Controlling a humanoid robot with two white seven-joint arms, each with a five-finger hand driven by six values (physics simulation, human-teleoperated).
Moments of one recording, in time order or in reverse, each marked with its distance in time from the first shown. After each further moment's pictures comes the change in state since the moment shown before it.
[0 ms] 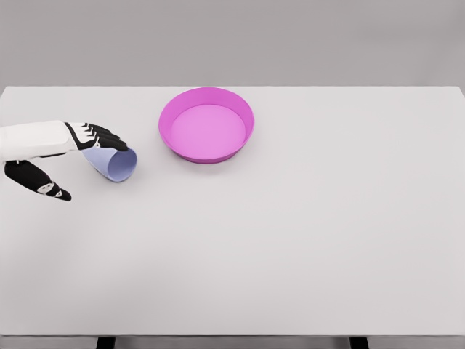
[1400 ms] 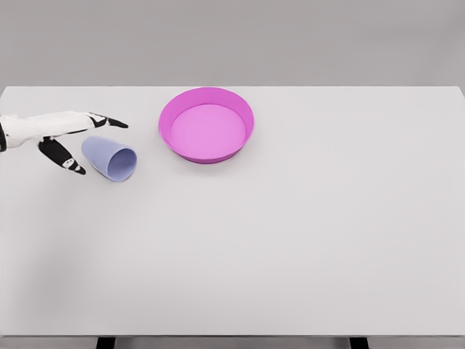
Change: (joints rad) left arm -0.193 -0.338 -0.157 0.591 -0.218 0.000 0.000; right arm 0.003 0.000 -0.002 0.003 0.000 0.000 0.000
